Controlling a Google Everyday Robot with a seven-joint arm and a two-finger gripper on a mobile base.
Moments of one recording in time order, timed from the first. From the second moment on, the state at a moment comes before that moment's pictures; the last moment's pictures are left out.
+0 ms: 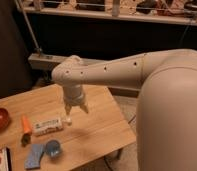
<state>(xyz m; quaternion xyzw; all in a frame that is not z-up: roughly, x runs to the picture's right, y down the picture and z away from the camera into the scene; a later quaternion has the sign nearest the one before) -0.106 0.103 0.703 -0.26 0.23 0.64 0.68</state>
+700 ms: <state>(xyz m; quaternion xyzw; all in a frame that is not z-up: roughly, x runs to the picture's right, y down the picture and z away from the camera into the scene) -0.107 0.103 0.702 -0.26 0.23 0.64 0.68</state>
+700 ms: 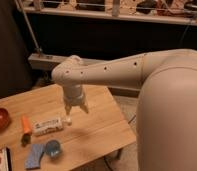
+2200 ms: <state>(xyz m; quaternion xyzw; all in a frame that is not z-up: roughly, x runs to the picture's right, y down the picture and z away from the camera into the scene) -0.426 0.159 0.575 -0.21 0.04 0.48 0.85</state>
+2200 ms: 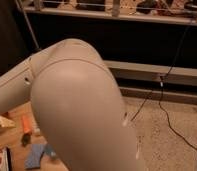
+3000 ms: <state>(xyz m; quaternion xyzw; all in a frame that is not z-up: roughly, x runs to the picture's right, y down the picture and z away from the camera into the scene) -0.509 0.051 0.666 -0.27 -0.03 0.52 0.81</state>
